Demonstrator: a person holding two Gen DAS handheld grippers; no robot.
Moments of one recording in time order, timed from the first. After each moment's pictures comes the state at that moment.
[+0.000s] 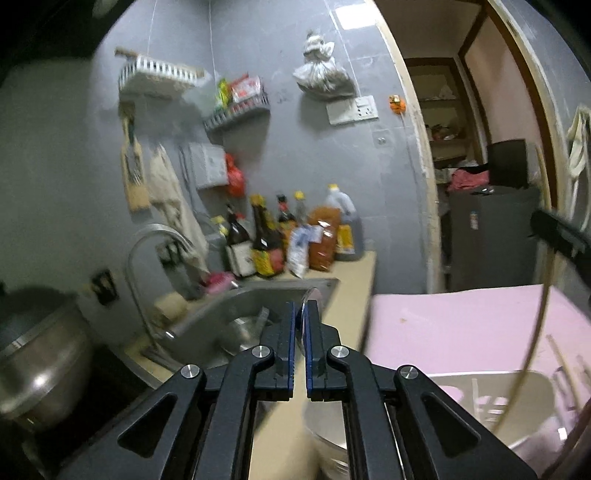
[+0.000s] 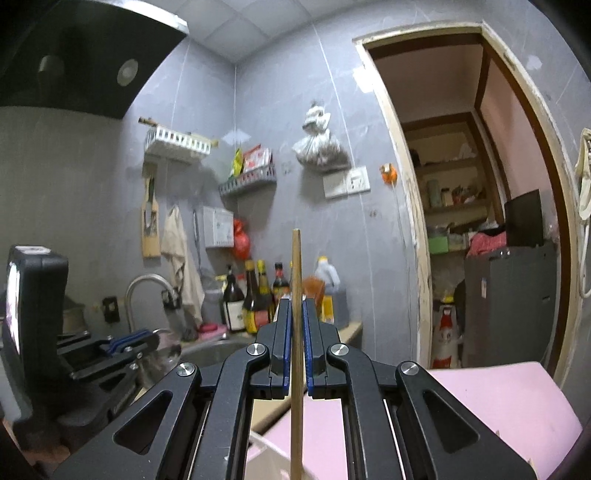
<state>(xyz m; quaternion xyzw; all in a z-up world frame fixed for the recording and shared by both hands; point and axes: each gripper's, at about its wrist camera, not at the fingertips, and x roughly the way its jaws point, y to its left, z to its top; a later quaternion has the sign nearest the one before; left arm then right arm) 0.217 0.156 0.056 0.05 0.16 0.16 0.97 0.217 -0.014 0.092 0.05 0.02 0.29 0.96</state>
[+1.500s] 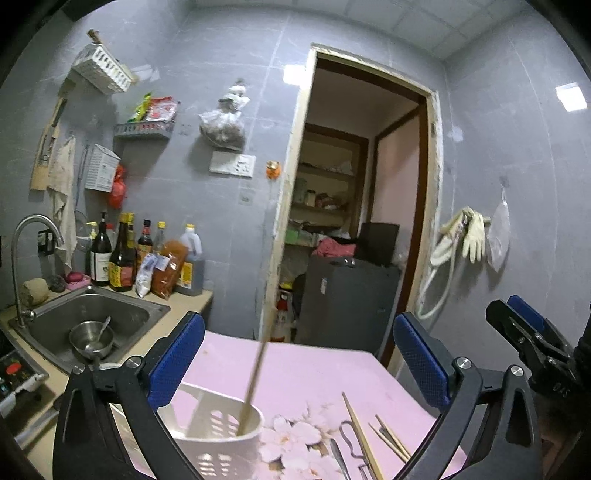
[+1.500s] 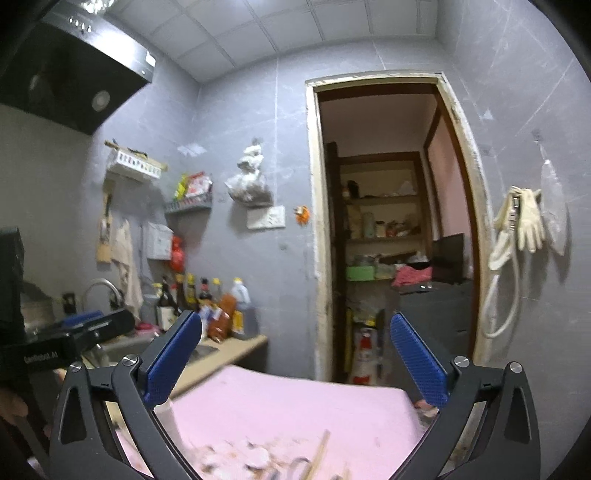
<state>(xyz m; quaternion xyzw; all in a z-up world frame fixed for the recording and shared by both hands) 0.156 0.043 0.128 -0.07 0.07 -0.10 0.99 0.136 -0.190 0.131 0.01 -0.02 0.16 0.99</state>
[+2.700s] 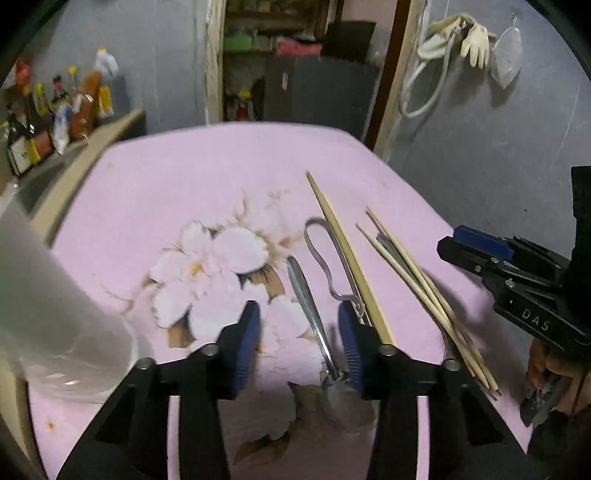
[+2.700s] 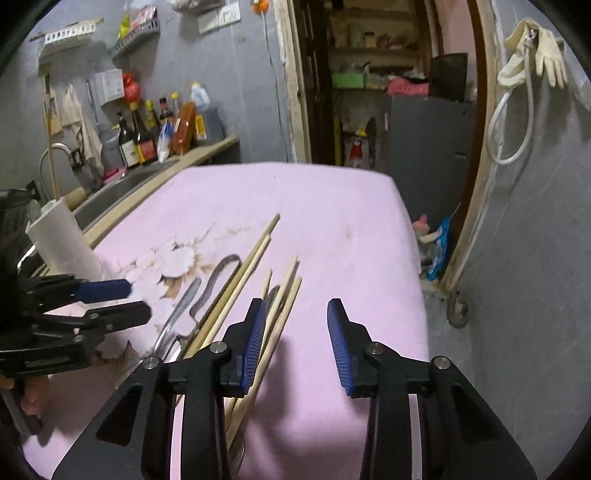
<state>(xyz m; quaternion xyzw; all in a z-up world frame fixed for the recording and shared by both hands) 0.255 -0.044 -0.048 0.02 0.44 -0.18 0.88 0.232 -0.231 -0.011 -0.01 0.37 0.16 0.92</state>
